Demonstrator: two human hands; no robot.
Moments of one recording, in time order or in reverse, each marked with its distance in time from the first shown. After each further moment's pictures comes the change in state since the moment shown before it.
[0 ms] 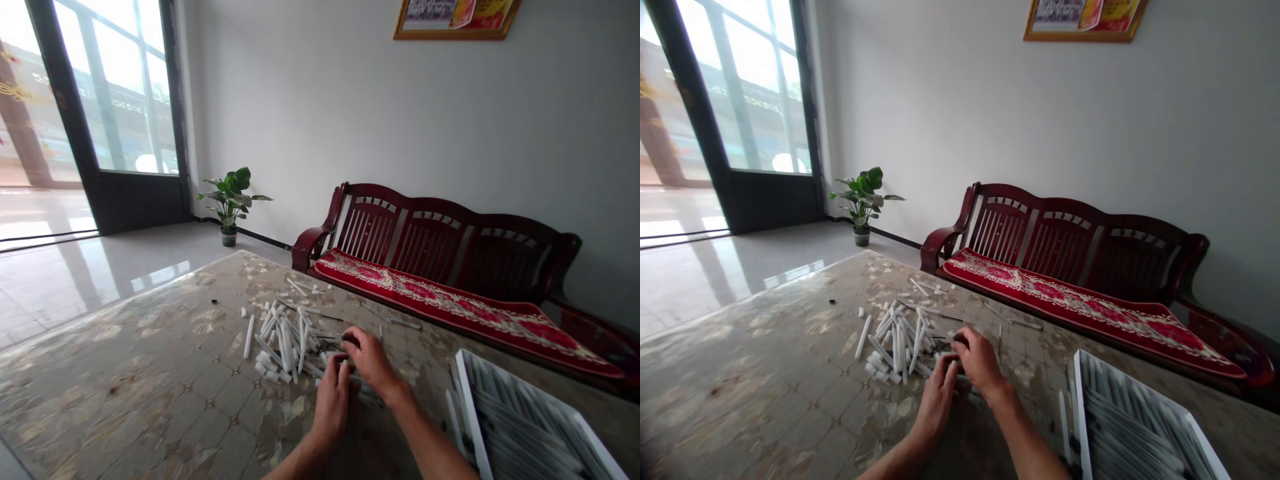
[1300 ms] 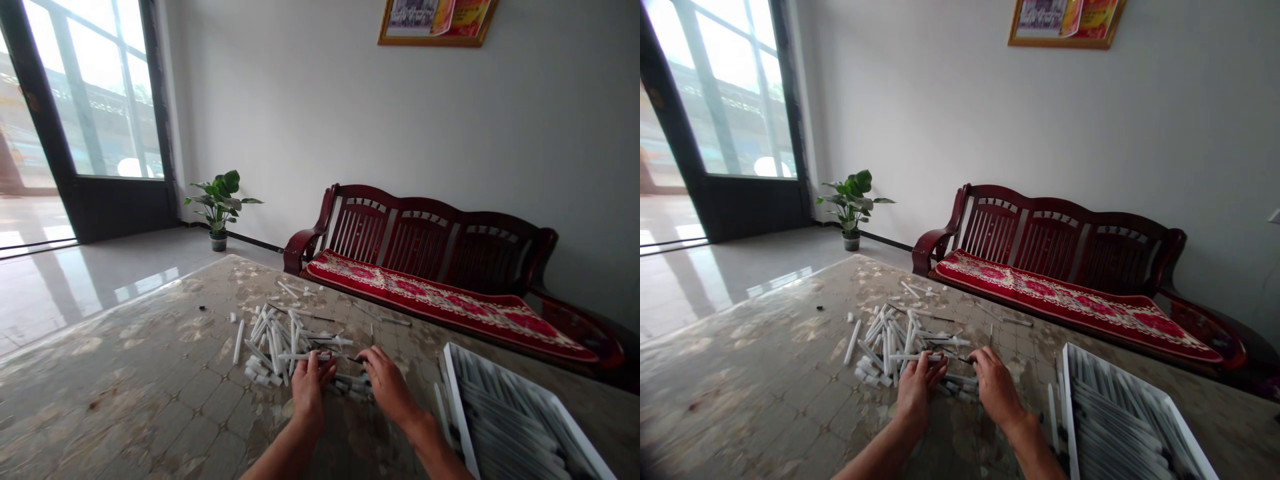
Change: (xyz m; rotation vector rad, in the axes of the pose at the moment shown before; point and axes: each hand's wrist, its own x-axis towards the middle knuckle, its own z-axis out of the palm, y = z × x) left_hand 0.018 -0.001 -0.011 -0.594 0.364 -0.236; right_hand -0.054 0.042 -0.029 -0.205 0.013 -0.070
